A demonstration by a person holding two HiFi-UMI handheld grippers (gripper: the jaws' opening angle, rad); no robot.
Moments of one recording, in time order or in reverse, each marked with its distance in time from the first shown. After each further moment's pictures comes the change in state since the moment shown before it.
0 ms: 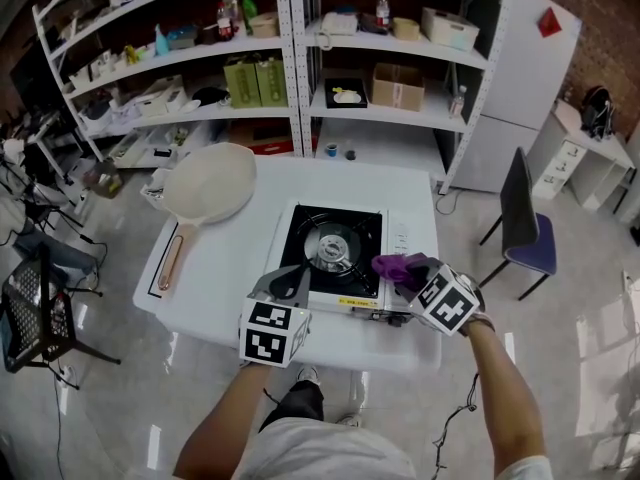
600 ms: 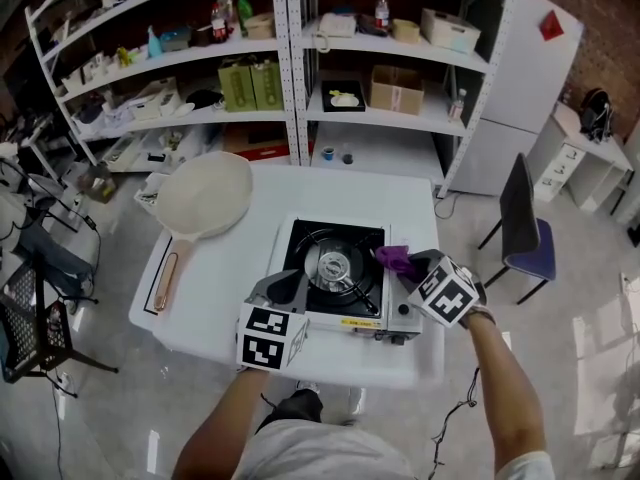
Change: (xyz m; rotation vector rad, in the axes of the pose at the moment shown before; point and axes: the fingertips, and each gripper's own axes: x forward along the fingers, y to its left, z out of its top) left arm 0.026 0.025 0.010 0.008 0.004 -0.019; right arm 0.023 -0.053 0.018 -0.007 0.027 -0.062
